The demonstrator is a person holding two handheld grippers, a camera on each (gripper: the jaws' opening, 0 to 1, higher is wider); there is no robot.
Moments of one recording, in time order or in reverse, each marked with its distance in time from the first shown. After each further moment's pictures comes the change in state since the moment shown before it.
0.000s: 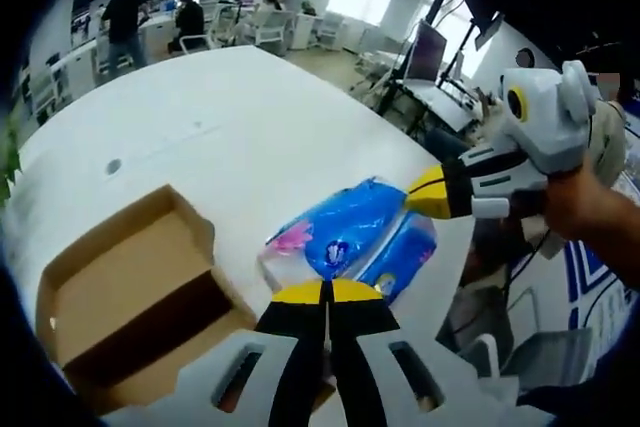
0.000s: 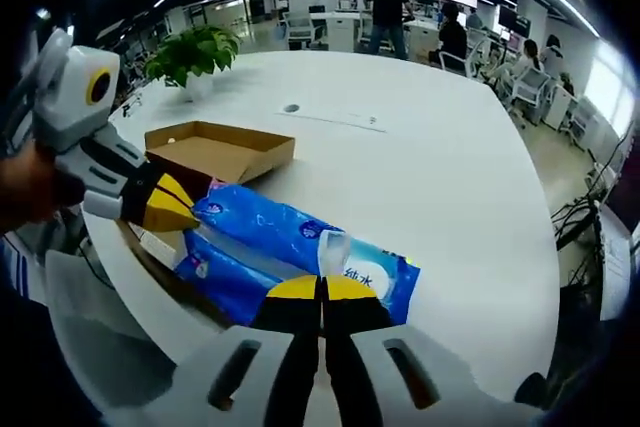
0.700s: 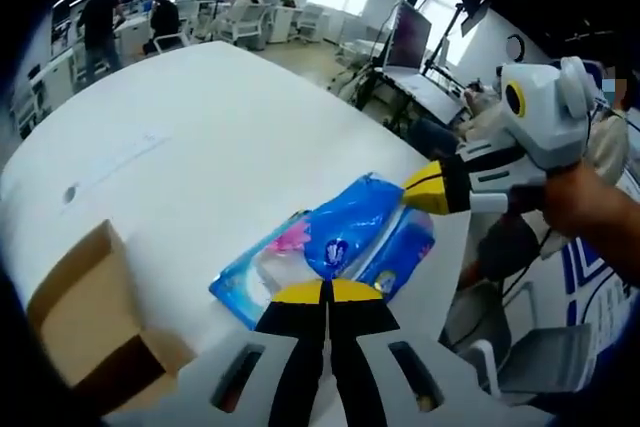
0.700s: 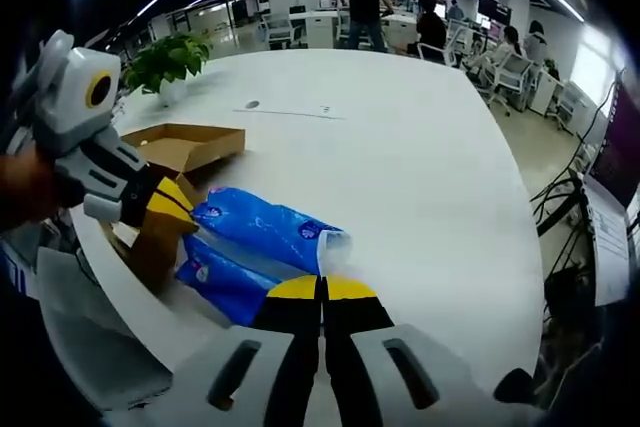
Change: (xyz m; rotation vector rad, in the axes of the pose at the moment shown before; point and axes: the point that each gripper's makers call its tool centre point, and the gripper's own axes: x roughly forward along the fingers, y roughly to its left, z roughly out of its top) left arm 0.070 -0.047 0.030 0.050 0.038 -0.062; right arm -0.014 -0.084 -0.026 0.054 -0.001 -0.046
